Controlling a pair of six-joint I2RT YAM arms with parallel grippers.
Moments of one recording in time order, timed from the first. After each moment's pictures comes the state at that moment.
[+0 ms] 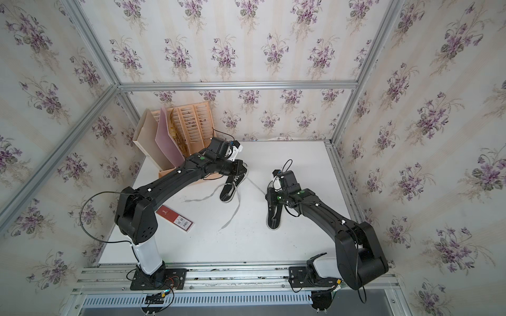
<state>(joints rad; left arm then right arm) -0.56 1.86 1.61 -0.54 0.38 -0.40 0.42 1.36 0.79 -0.35 -0.23 0.28</state>
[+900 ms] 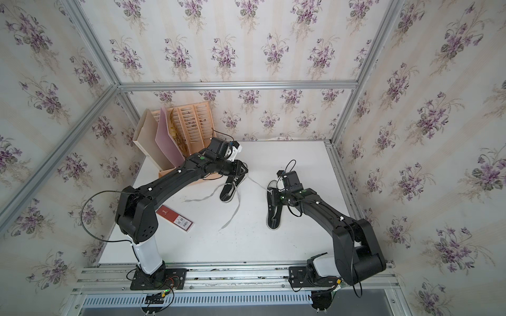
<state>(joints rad) -0.55 1.85 1.59 -0.55 0.38 -0.40 0.35 1.37 0.76 -0.36 -0.22 0.27</state>
